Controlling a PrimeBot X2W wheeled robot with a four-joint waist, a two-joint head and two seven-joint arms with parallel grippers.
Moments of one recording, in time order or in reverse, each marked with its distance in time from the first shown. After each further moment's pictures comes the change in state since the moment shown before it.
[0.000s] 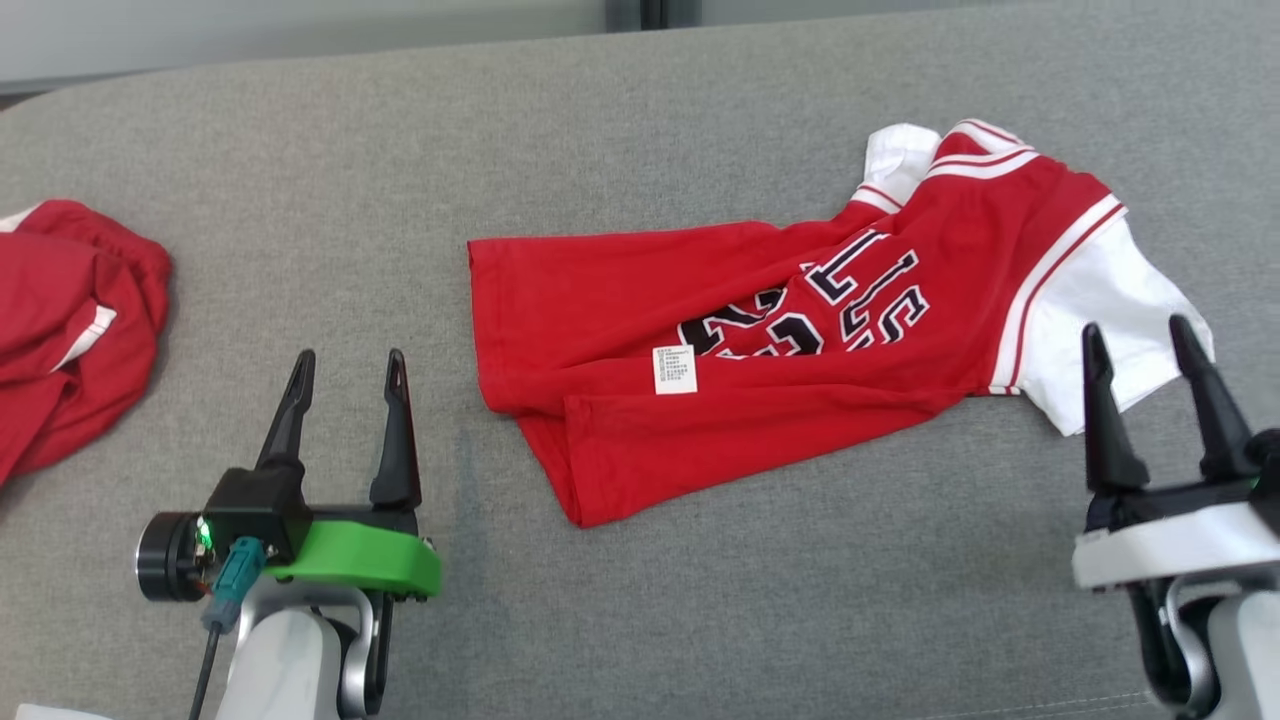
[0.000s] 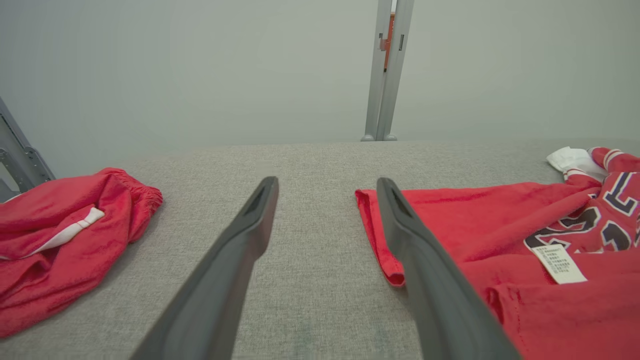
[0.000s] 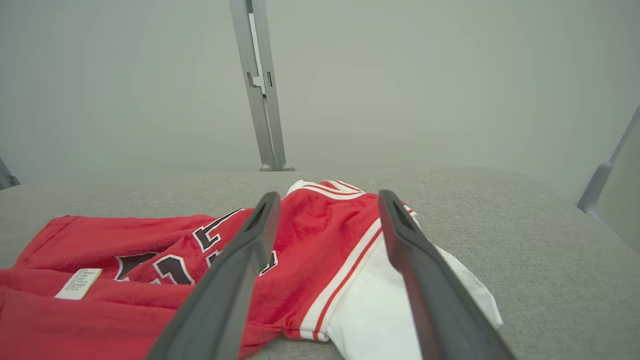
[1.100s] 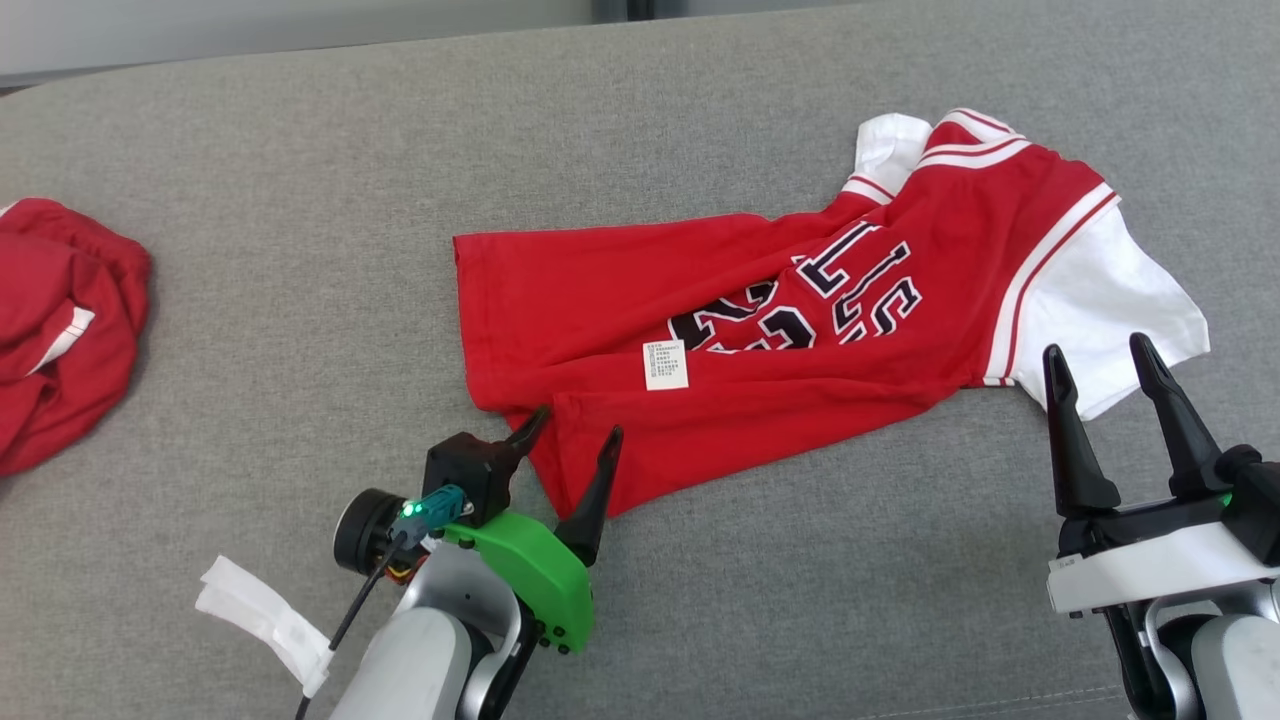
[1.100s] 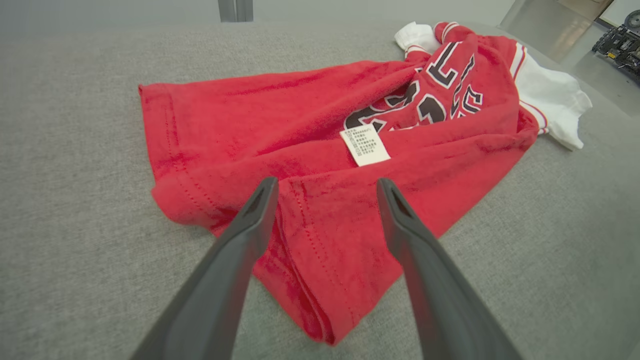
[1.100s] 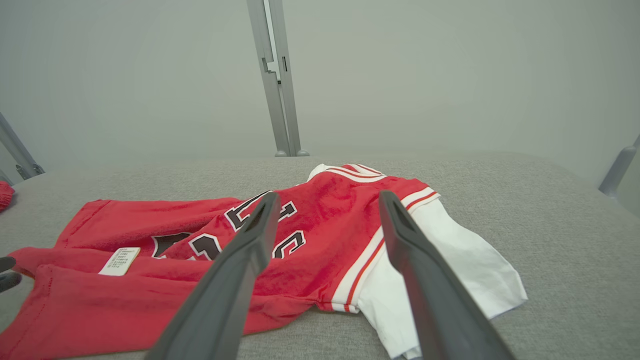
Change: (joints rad) left arm -0.034 -0.018 -0.276 0.002 -0.104 -0.105 0.326; right arm 0.074 0.039 0.030 -0.120 -0.012 0.000 0.076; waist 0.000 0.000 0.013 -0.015
